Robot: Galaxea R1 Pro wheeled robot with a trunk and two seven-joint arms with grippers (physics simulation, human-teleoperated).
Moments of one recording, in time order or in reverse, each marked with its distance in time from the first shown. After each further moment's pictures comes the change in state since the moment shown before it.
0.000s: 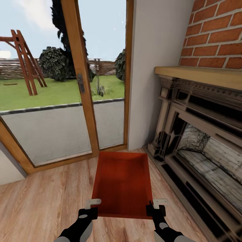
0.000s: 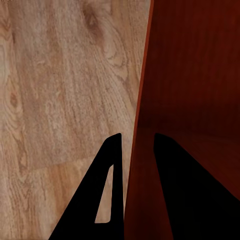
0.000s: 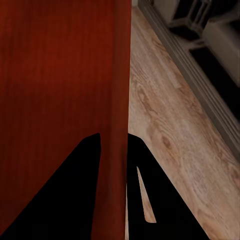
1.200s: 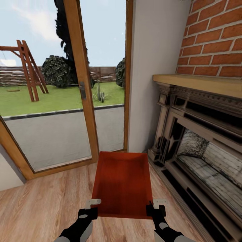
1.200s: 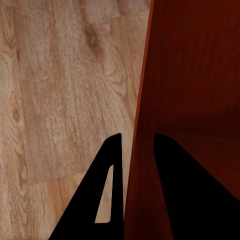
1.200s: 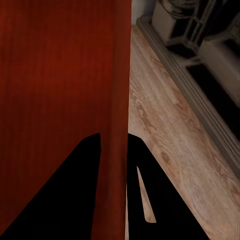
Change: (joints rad) left arm 0.000 0.000 0.000 0.000 0.000 0.000 0.000; right arm 0.000 0.000 0.000 0.000 0.000 0.001 0.000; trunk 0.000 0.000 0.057
